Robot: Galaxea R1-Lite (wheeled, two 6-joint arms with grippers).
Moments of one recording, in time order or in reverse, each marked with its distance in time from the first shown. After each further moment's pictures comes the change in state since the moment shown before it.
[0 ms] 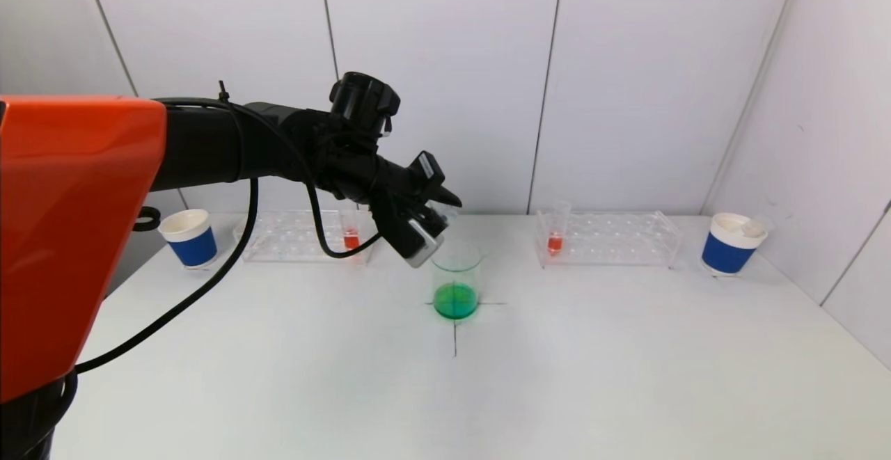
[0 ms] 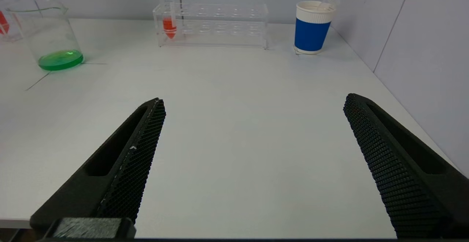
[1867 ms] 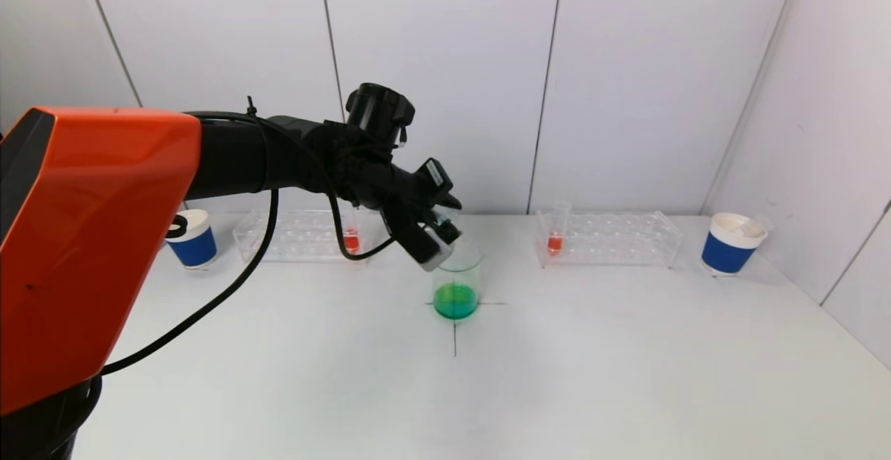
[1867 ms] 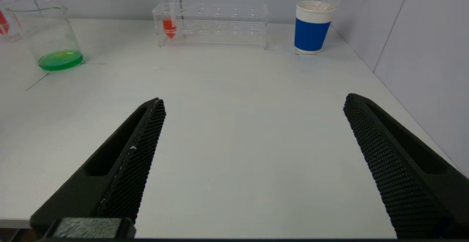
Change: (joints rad) left arm -0.026 0.042 -0.011 -0.049 0.149 0.005; right arm 0.000 0.000 0.000 0.000 0.000 0.000
